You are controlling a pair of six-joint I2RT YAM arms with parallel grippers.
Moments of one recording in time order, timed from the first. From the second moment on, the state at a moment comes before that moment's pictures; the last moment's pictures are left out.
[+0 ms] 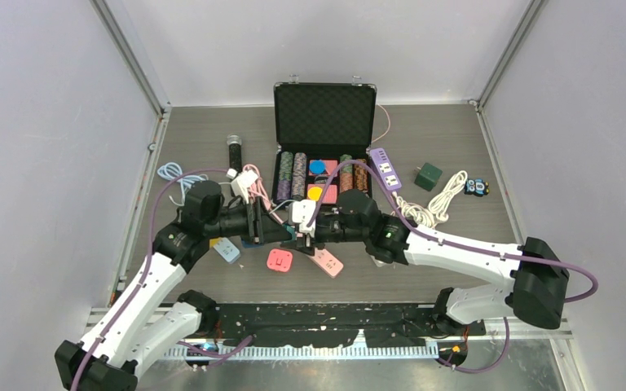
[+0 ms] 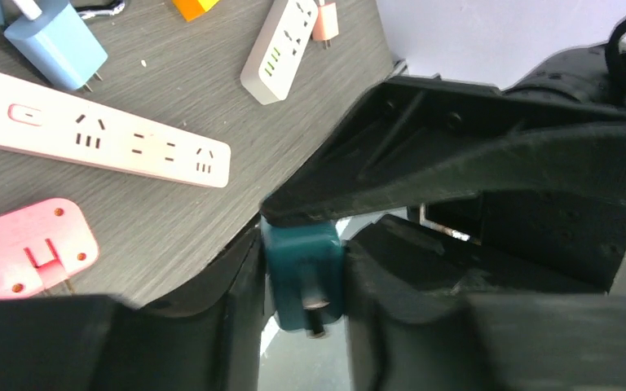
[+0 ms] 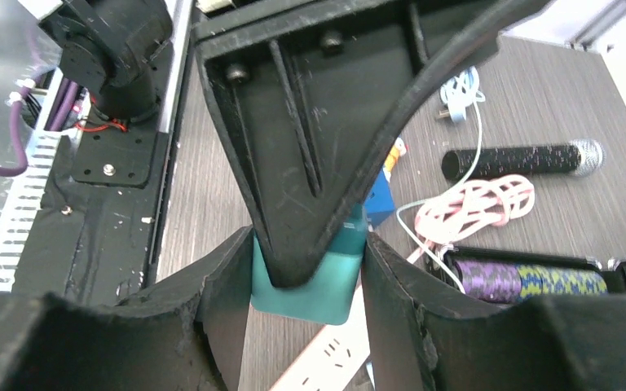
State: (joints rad) left arm -0.43 0.81 0.72 -0.43 0.73 -0.68; right arm 1.06 1.28 0.88 0.18 -0.40 -0.35
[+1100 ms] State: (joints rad) left arm -0.43 0.52 0.64 0.16 0.54 -0.90; right arm 1.03 1.15 0.63 0.96 -0.22 0.81
